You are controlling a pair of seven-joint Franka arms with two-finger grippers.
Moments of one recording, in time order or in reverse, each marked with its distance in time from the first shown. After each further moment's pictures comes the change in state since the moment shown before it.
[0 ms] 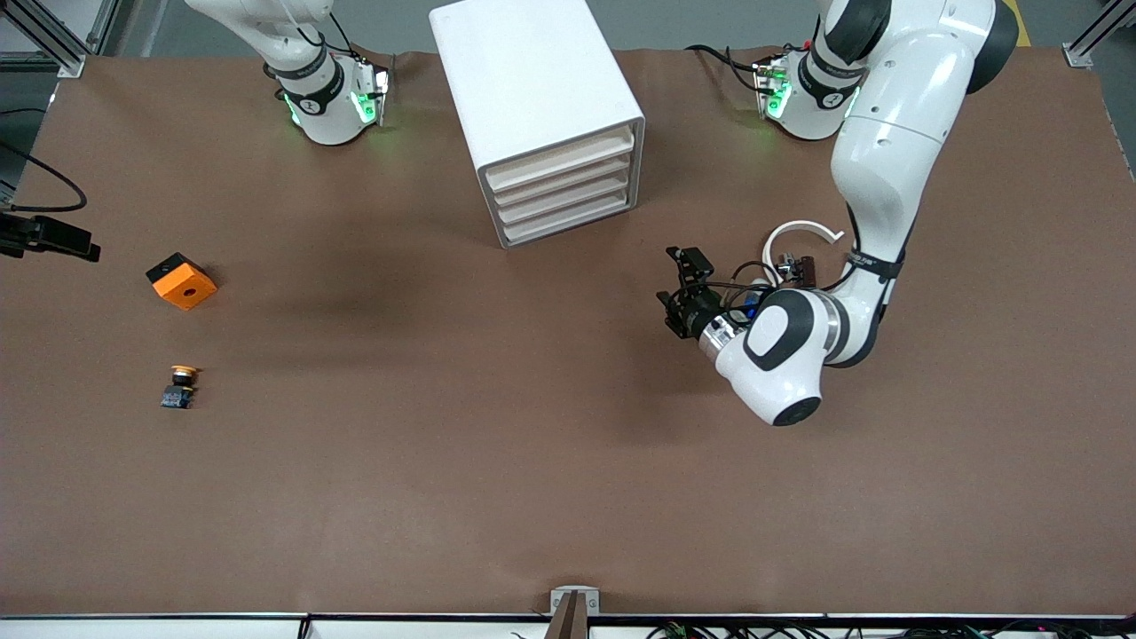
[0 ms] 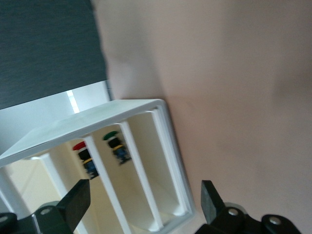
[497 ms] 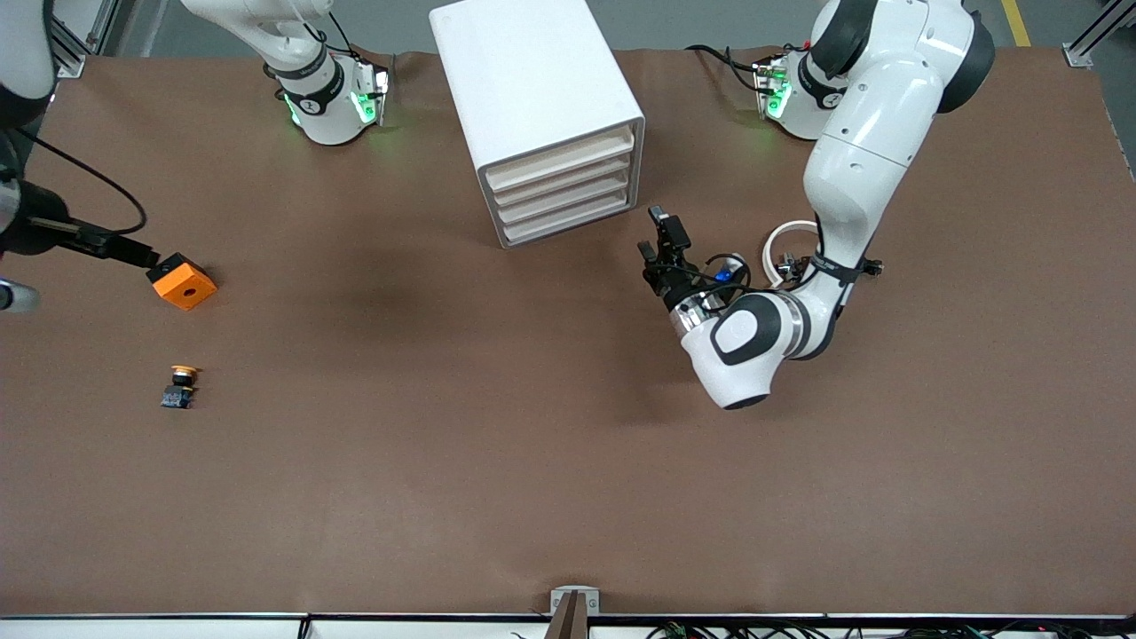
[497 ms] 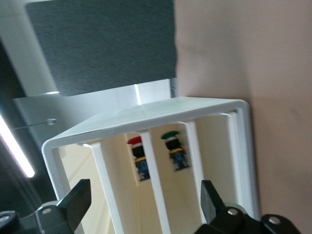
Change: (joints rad) left arm -0.045 0.052 -0.024 -0.022 -0.128 -0.189 -0.136; right arm 0.148 0.000 0.011 0.000 0.053 -0.045 0.395
